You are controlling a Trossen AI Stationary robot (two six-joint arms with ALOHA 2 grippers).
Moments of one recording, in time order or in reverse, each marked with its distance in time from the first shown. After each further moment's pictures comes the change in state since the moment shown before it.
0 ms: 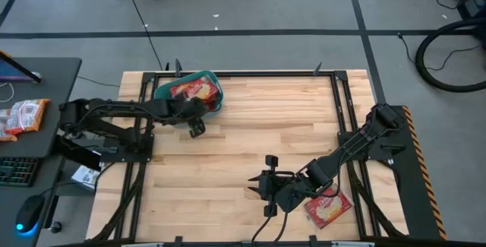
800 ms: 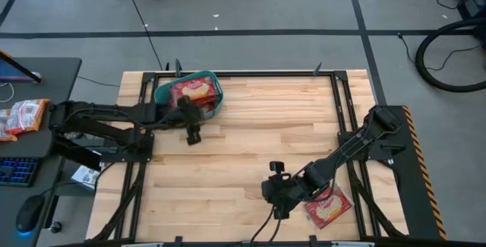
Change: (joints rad) left arm -0.143 -0.165 0.000 0.036 0.062 0.037; right arm 0.004 0.038 0.001 -0.271 -0.274 0.155
